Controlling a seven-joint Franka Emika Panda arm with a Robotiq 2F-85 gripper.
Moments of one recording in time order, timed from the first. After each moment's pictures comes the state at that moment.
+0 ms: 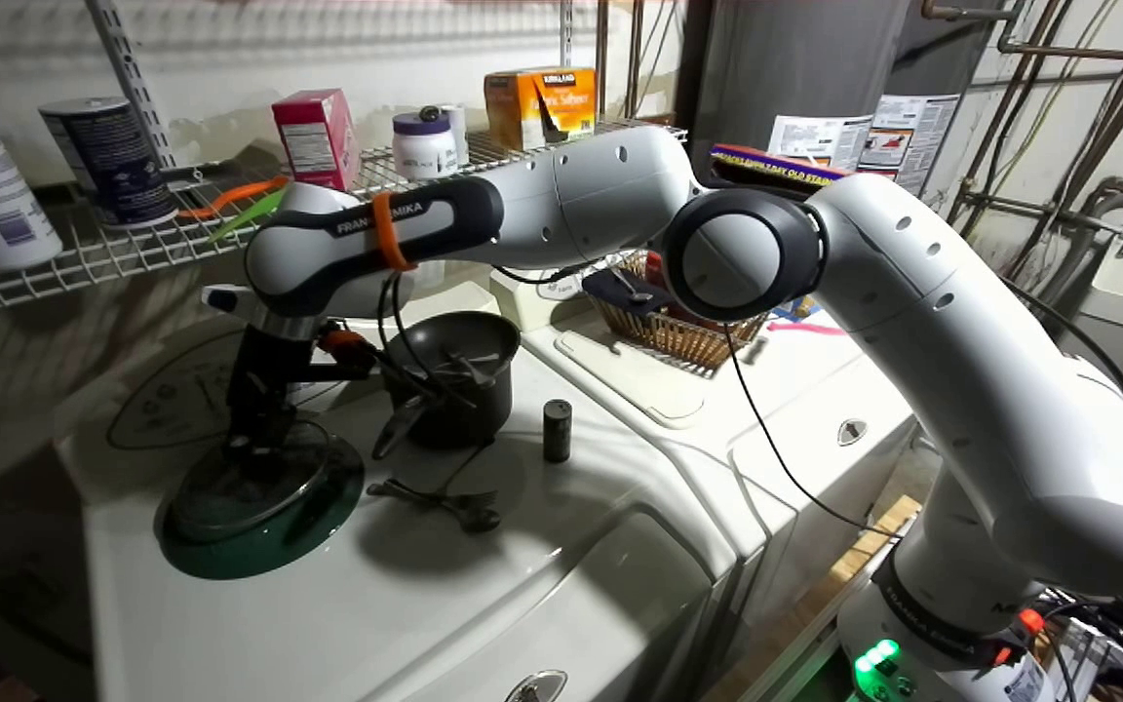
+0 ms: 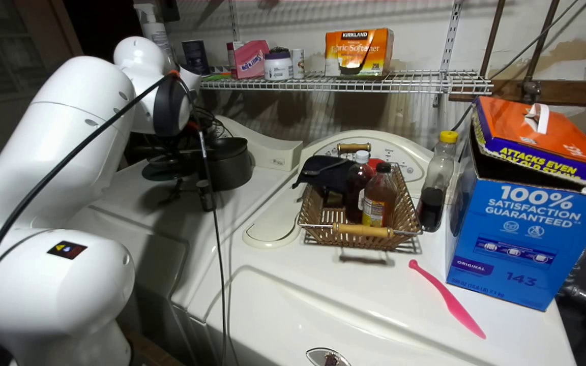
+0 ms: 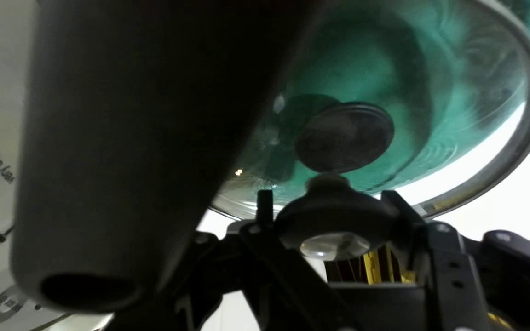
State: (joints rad) arm 0.38 0.93 0.41 -1.08 0.21 2.20 -1.21
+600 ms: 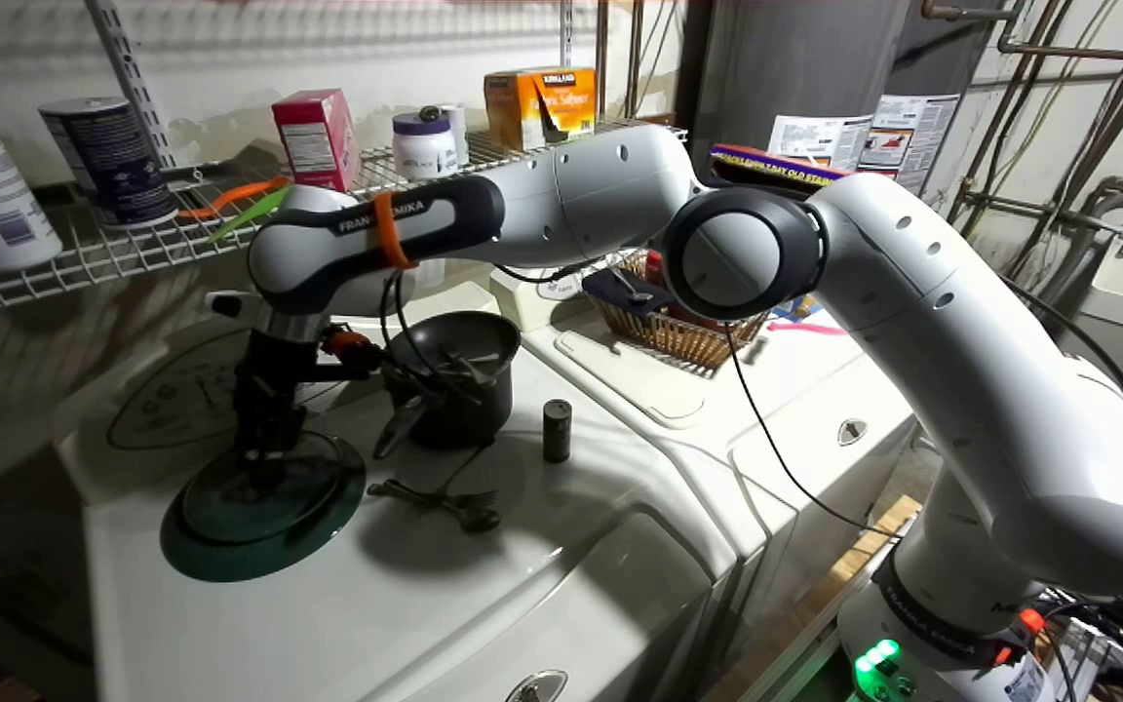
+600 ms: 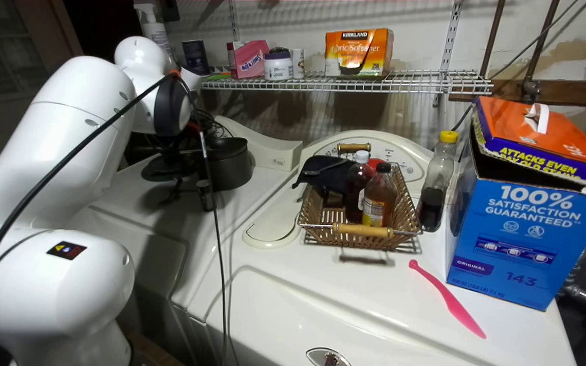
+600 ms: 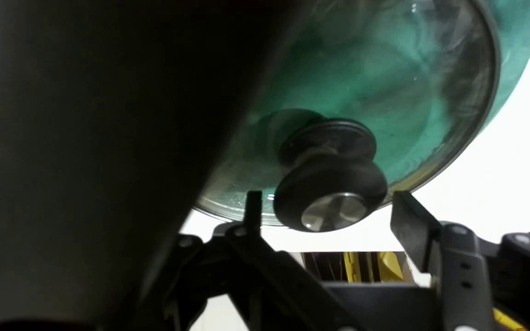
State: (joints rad) arm 0.38 0.93 0.41 -1.08 0.21 2.15 -1.23
